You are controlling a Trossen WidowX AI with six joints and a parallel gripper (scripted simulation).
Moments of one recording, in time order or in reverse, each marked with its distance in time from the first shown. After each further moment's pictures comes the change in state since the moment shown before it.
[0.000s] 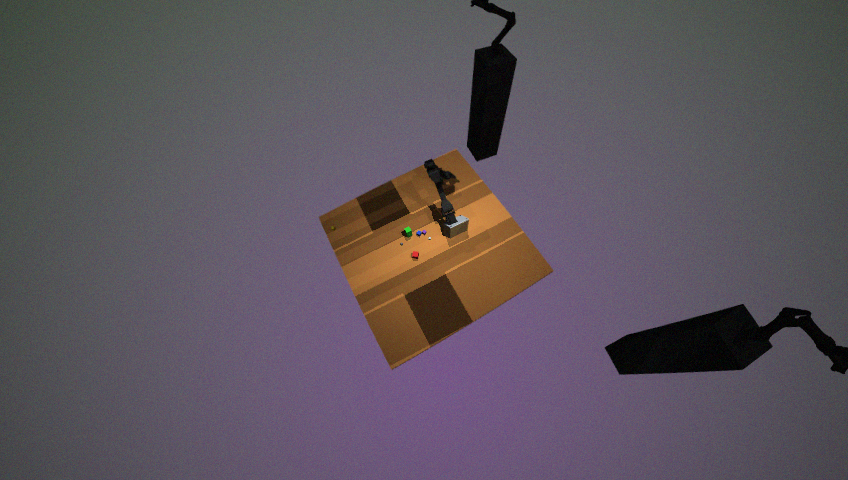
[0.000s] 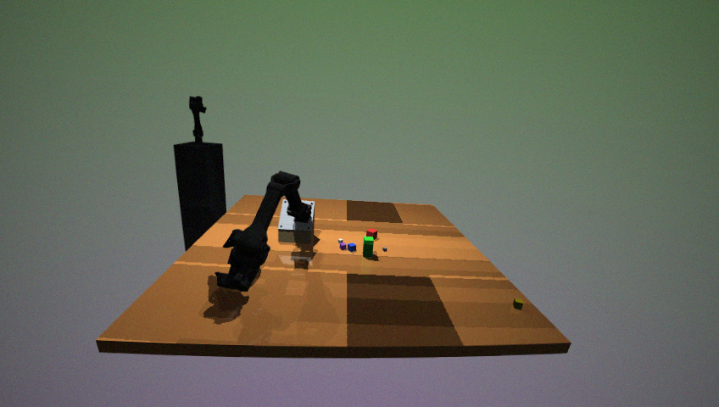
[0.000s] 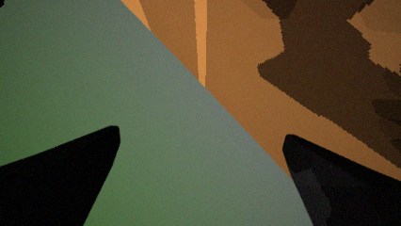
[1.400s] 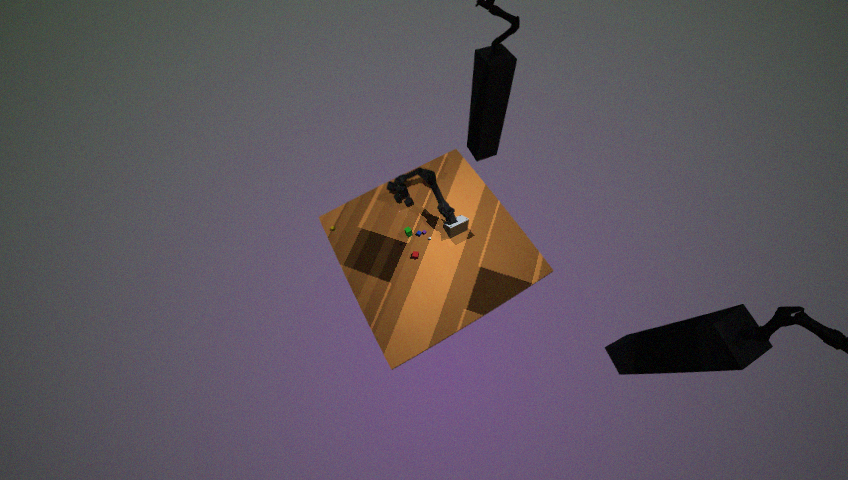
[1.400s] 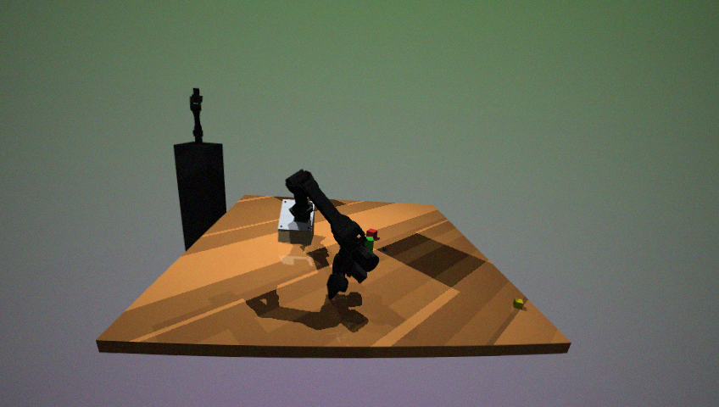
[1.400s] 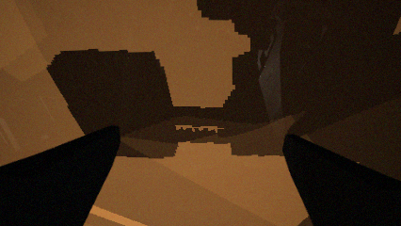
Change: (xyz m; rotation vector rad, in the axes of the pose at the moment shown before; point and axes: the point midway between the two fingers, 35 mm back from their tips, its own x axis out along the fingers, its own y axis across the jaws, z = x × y) arm -0.284 -0.032 0.236 0.508 -0.684 -0.658
